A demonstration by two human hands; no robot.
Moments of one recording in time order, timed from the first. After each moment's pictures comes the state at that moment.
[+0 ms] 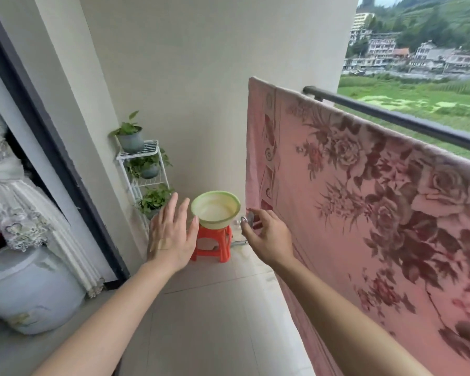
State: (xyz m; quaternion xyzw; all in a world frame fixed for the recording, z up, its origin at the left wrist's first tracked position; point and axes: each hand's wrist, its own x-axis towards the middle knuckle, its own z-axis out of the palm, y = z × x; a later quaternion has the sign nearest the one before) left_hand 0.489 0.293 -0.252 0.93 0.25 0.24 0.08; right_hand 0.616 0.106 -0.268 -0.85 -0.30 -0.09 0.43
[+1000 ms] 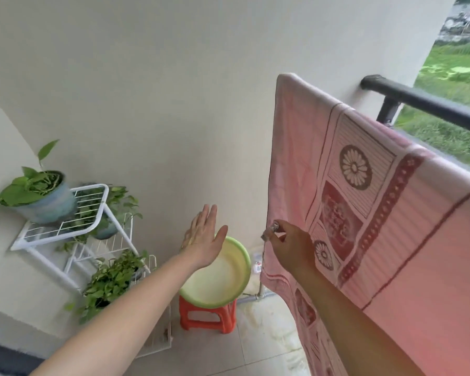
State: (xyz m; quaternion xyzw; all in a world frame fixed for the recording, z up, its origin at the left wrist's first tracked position) left_hand 1.102 0.648 -0.323 0.95 0.22 0.02 0.22; right_hand 1.196 0.442 -0.330 -0.89 -0.20 0.00 0.41
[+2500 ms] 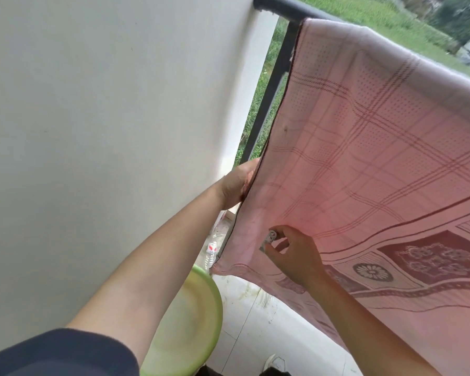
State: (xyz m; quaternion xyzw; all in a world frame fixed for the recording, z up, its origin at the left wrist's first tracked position) left_hand 1.483 0.676 -0.344 0.54 -0.17 -0.45 0.69; right_hand 1.298 0.552 -0.365 -0.94 0.16 0.00 0.30
